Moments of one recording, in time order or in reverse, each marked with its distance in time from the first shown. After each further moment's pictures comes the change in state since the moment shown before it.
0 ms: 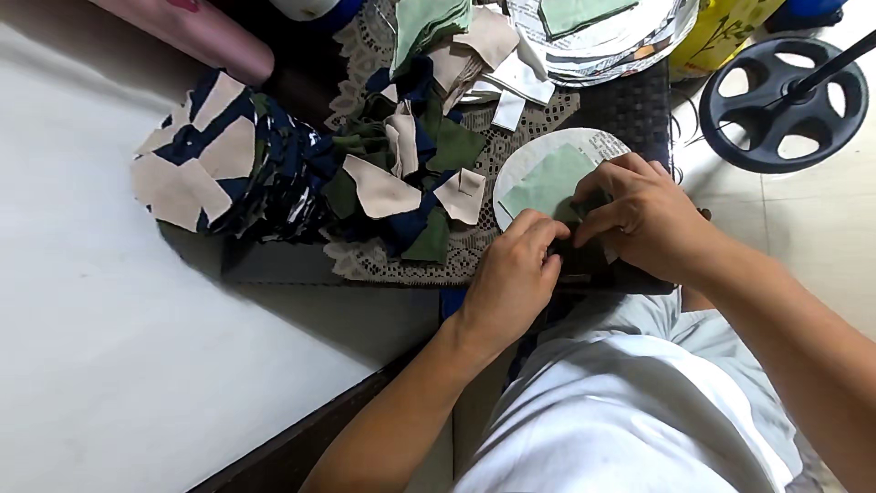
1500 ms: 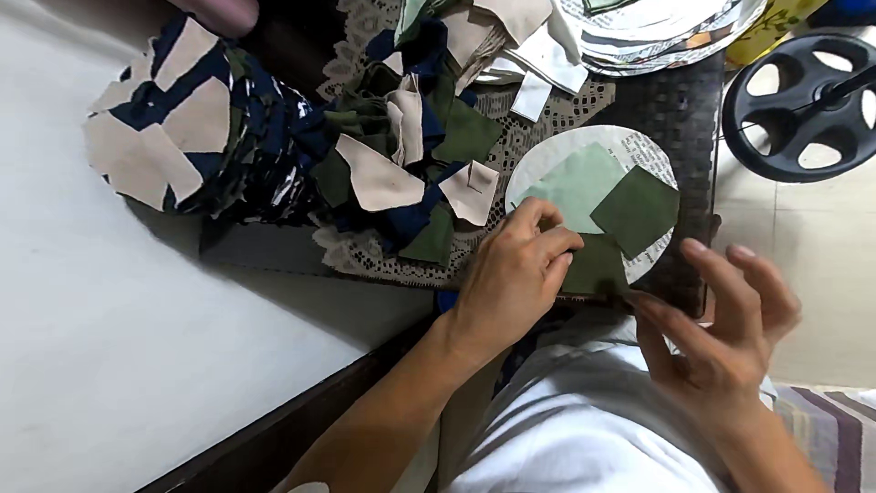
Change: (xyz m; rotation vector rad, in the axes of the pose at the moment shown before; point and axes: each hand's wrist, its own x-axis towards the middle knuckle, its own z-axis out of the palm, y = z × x) left_hand 0.008 -0.016 -0.006 0.075 -0.015 0.027; right_hand -0.089 -0.050 0.046 -0.240 0.481 0.235
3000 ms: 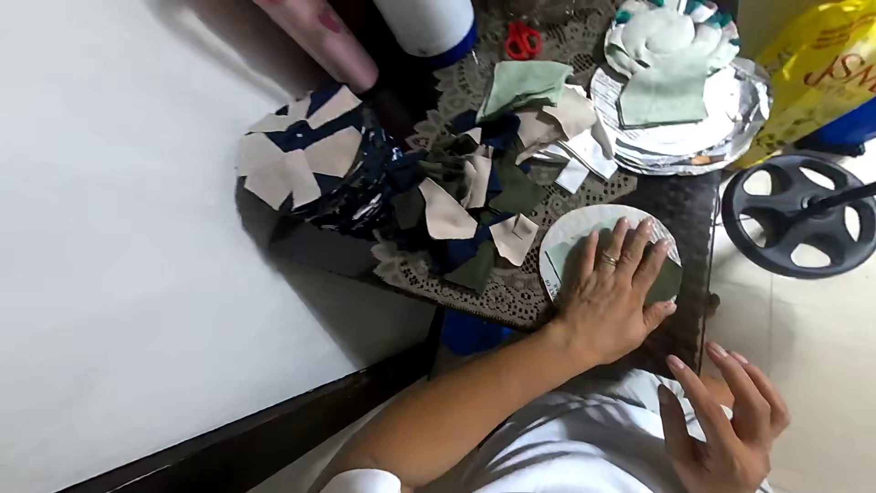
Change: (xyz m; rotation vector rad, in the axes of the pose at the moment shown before) left_hand 0.044 0.035 0.057 0.282 -0.088 0.027; right_hand -0.024 0.012 -0.009 -0.054 0.090 -0.040
